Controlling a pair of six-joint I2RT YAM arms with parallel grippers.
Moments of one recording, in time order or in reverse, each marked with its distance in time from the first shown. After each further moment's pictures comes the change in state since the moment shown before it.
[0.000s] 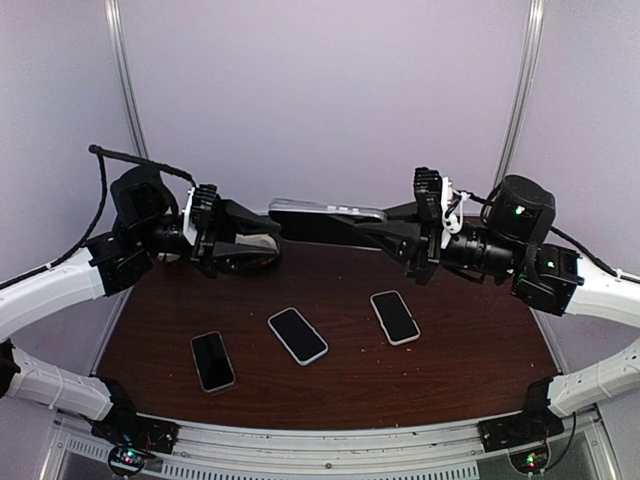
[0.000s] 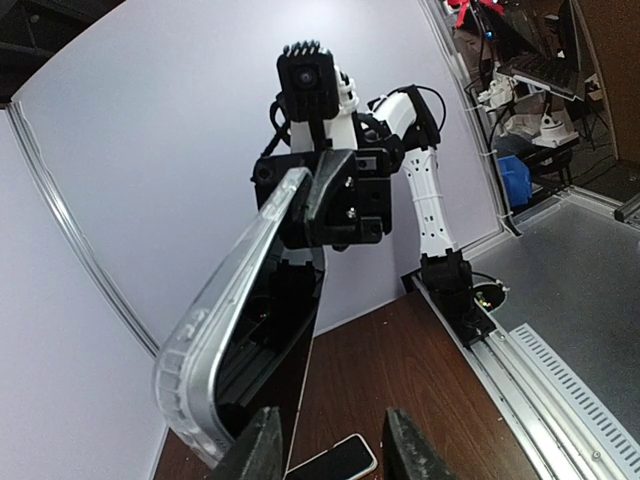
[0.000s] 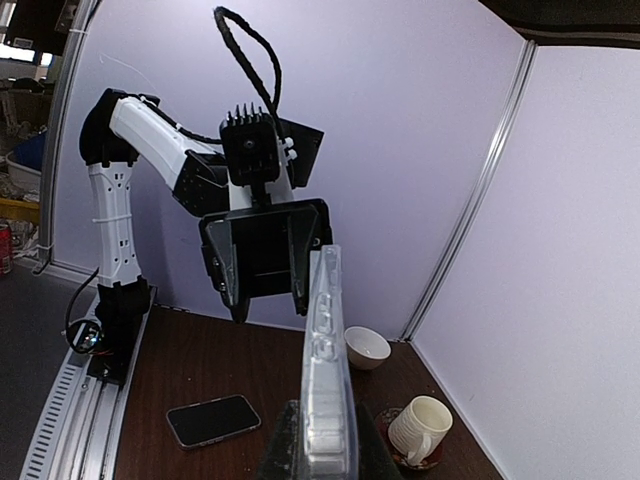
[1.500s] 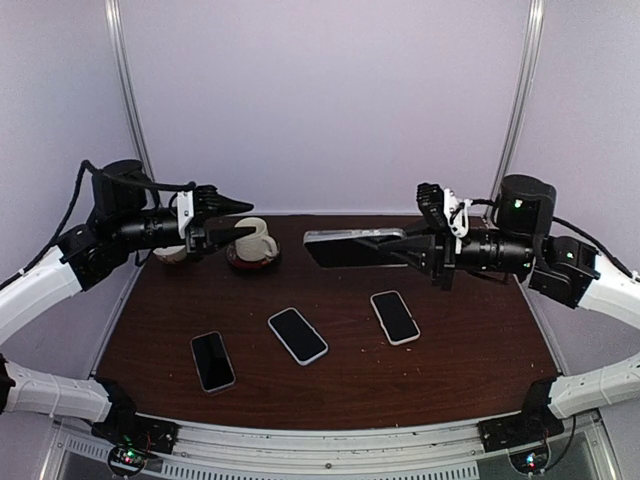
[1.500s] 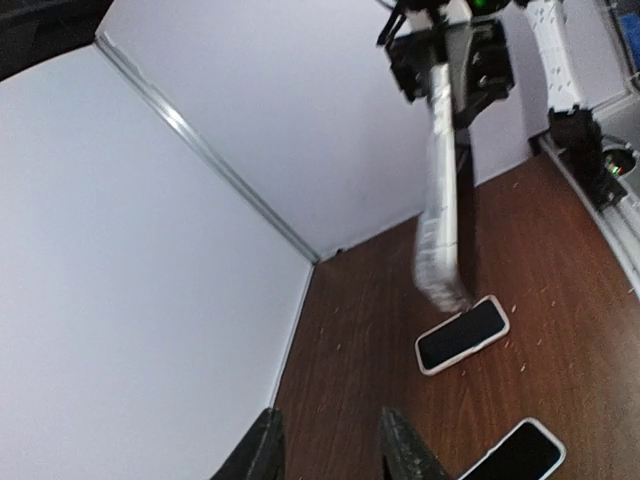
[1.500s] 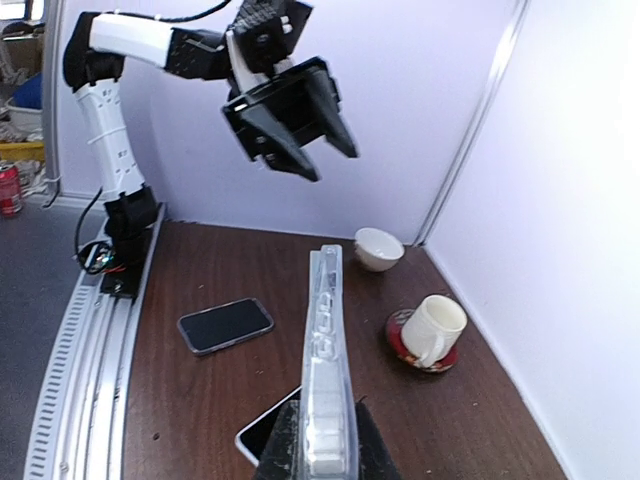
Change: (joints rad) left arm 0.099 -0.098 0.052 -0.357 -0.373 0.373; right arm -0.133 -0.063 0.012 -0.354 -0.114 -0.031
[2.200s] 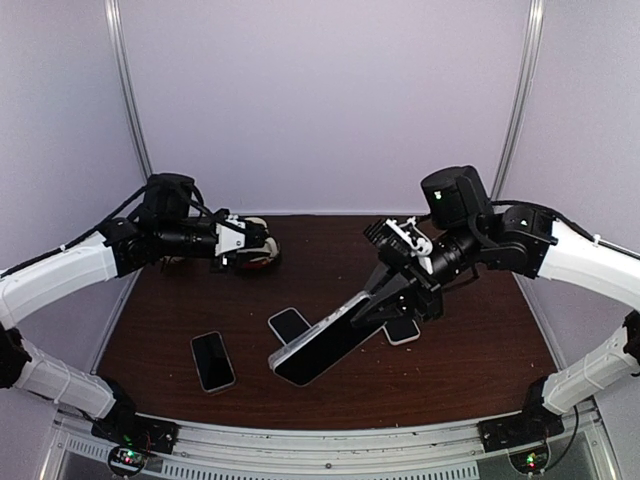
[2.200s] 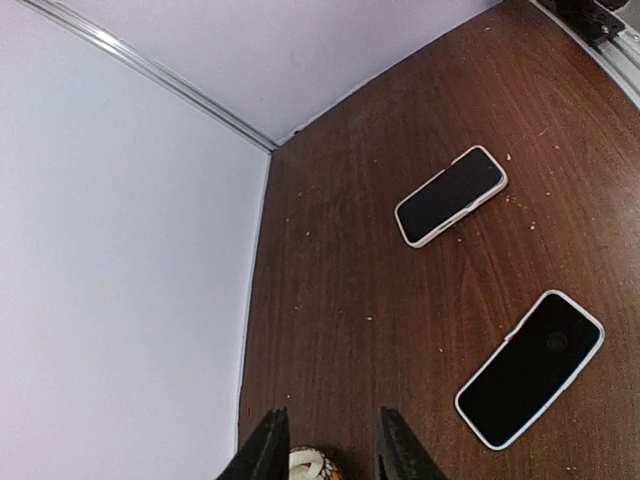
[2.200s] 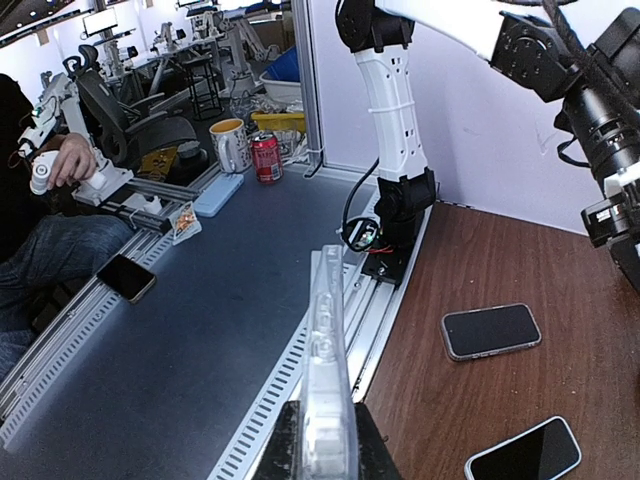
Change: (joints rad) left arm 0.002 0.200 0.026 -0.145 -0.119 0.288; right arm 0.079 0.288 0.269 -0.362 -0.550 -0.052
